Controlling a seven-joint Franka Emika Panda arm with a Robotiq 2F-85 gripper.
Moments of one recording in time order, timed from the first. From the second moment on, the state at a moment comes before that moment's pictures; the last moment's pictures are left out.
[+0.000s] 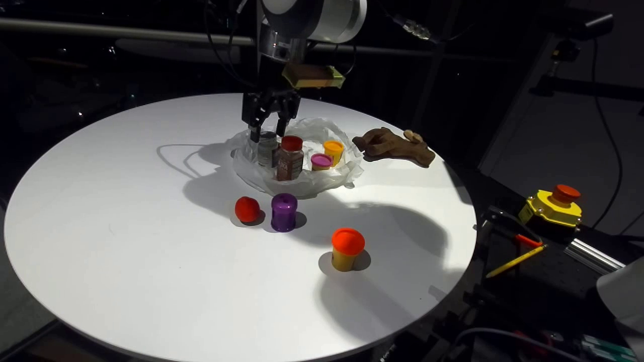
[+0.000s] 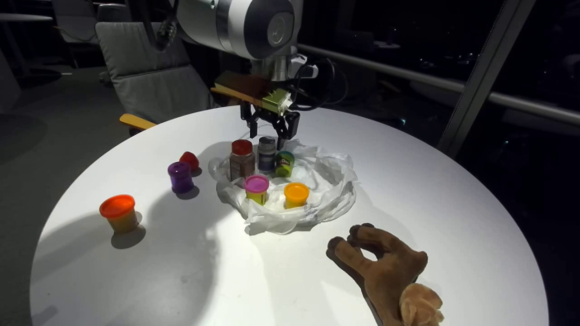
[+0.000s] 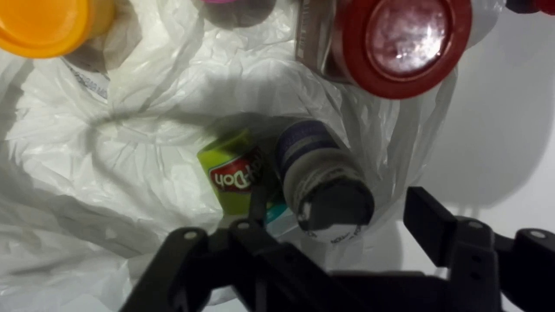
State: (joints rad) arm 0.01 0.68 0.06 -1.72 0.07 2.52 0.02
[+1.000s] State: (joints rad) arm 0.19 0.49 0.14 -1.94 0.04 2.47 0.07
